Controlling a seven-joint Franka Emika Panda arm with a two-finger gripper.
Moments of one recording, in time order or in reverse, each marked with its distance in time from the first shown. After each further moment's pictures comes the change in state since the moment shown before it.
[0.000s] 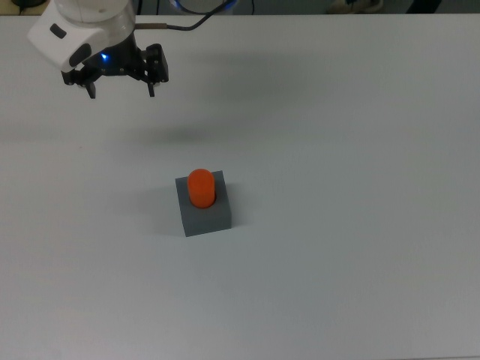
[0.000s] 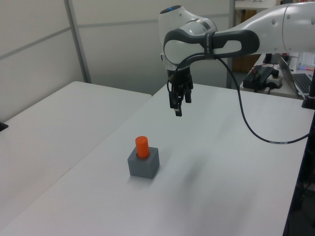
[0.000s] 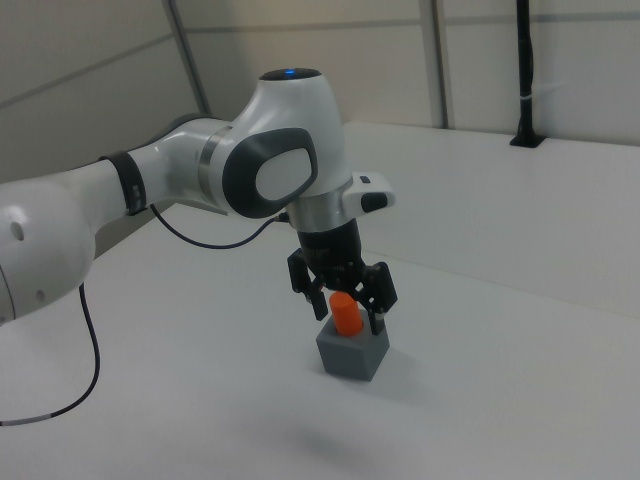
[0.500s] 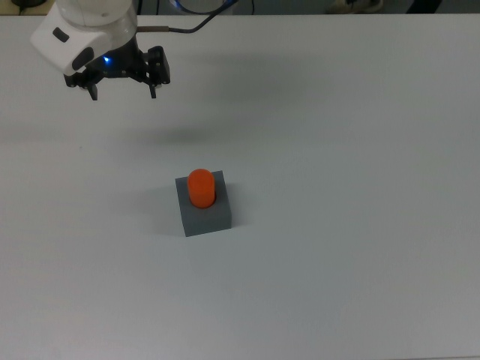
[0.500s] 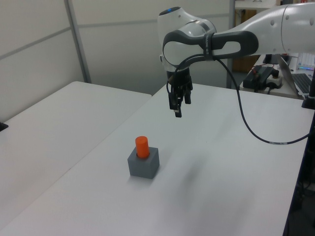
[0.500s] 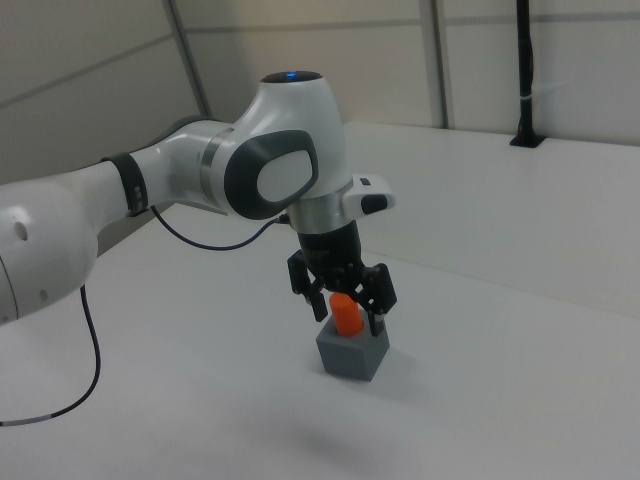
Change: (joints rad) arm 0.002 0.005 0.002 0.000 0.000 0.000 0.000
